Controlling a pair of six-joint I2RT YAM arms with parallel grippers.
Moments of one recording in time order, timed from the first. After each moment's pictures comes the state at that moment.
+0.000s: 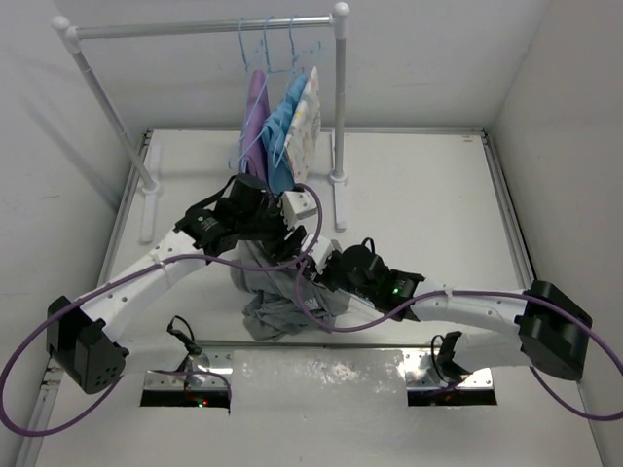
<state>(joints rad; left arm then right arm) -0.63 1.22 1.09 -0.56 0.43 0.35 1.04 1.25 0.61 0.25 0.12 -0.23</state>
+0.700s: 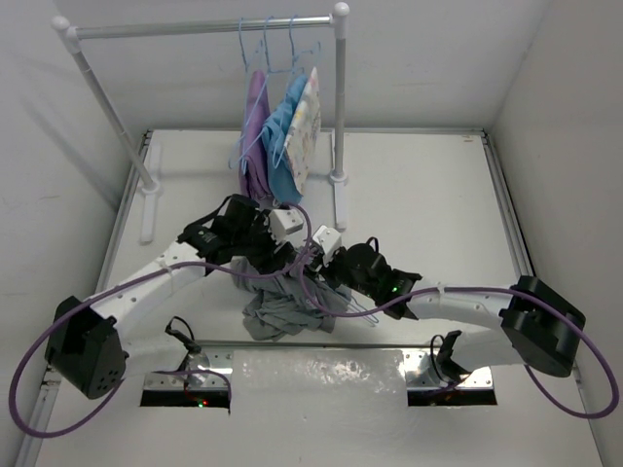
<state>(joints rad) -0.56 1.18 0.87 -0.50 0.30 0.37 0.97 1.31 0.52 0.42 0.10 -0.07</state>
